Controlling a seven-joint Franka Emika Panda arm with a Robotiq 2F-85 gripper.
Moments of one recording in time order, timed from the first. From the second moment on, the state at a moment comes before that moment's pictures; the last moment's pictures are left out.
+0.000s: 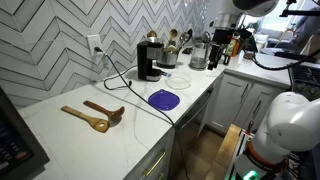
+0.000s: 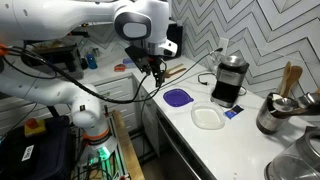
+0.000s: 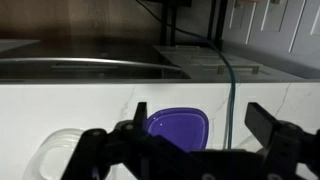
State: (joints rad) arm -0.01 -0.78 -0.24 -2.41 0.03 1.63 -0.30
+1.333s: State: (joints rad) arm 0.02 -0.49 -0.17 -2.51 0.03 2.12 -0.36
